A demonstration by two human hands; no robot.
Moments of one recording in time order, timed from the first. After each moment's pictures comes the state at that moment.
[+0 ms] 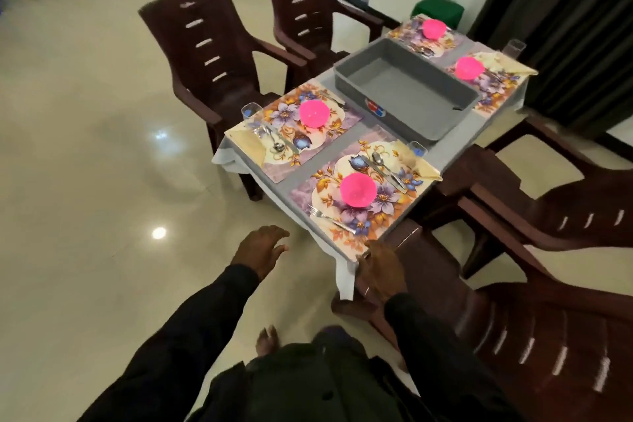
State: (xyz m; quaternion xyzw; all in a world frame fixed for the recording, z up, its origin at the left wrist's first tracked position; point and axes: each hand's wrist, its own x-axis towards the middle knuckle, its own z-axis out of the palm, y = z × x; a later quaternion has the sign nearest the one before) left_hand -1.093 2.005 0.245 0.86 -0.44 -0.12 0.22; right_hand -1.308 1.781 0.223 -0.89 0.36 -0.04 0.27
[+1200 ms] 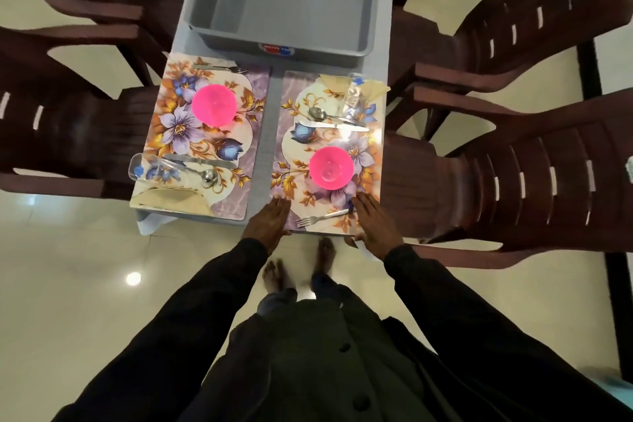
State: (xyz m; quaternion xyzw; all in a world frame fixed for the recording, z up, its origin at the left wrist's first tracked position) left_hand -0.922 1.846 0.154 0.63 -0.73 -0.25 -0.07; right_hand -1.212 1.783 0.175 -0.84 0.48 0.13 0.19
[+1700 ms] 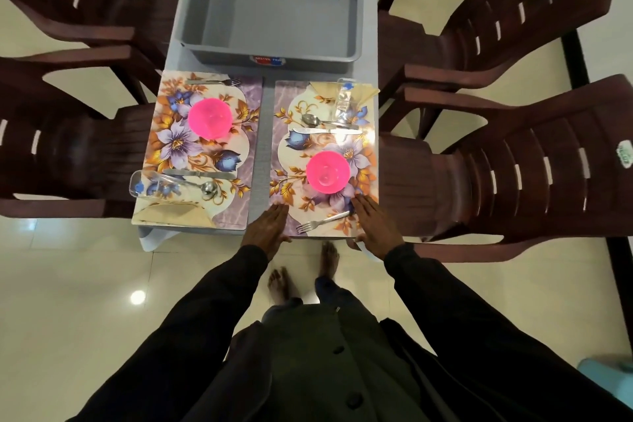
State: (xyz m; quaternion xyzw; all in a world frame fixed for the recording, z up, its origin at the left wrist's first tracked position) left_hand -0.915 1.843 0.162 0.64 -0.73 -0.24 -0.07; right_hand -1.205 1.787 0.178 -0.82 0.52 0.10 0.24
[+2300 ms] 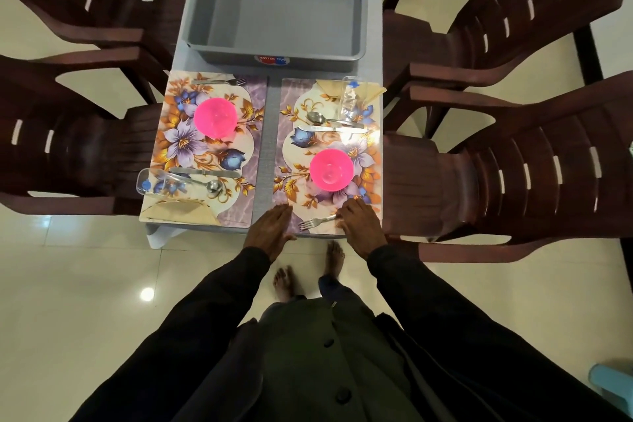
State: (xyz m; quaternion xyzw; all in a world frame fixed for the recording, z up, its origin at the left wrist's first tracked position) left_hand -0.919 1.851 0.176 0.65 -0.72 -0.23 0.00; right_hand -1.169 1.789 0.147 -0.85 0.49 0.00 0.18
